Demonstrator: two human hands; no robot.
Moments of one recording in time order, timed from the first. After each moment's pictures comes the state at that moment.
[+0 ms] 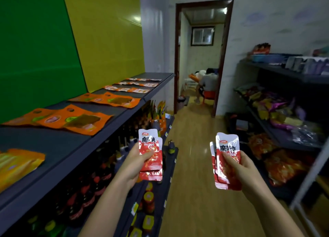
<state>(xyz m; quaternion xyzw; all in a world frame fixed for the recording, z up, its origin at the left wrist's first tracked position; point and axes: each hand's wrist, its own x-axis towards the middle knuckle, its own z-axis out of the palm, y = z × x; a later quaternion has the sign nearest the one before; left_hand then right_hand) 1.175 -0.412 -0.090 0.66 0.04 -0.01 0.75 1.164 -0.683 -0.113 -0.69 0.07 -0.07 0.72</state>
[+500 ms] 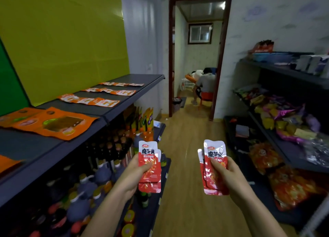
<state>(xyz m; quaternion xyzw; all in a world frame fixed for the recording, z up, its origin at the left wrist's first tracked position) 1.412 -0.505 -0.127 0.66 0.06 -0.04 0.75 1.408 -0.758 -0.137 -0.70 0.07 -0.04 0.71</state>
